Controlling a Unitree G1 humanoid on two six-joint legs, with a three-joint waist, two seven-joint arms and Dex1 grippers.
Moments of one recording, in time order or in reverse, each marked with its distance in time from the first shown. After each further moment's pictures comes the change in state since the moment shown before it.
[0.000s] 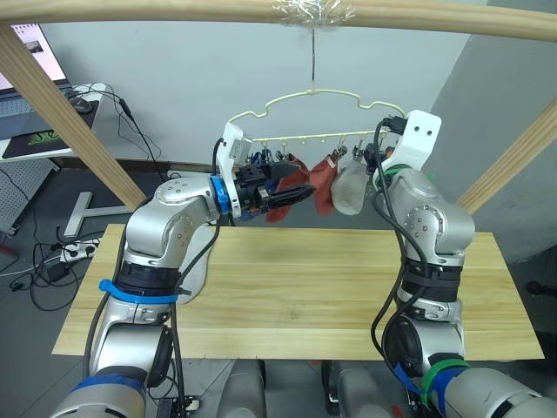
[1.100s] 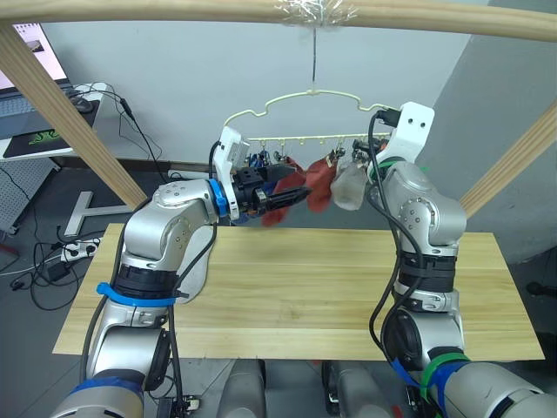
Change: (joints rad) left arm 0.020 0.010 0.000 -0.005 0.011 0.002 0.035; right arm -0.046 -0.016 0.010 0.090 -0.002 -0.078 0.022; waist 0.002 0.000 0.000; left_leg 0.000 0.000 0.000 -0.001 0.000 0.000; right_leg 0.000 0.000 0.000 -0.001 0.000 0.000
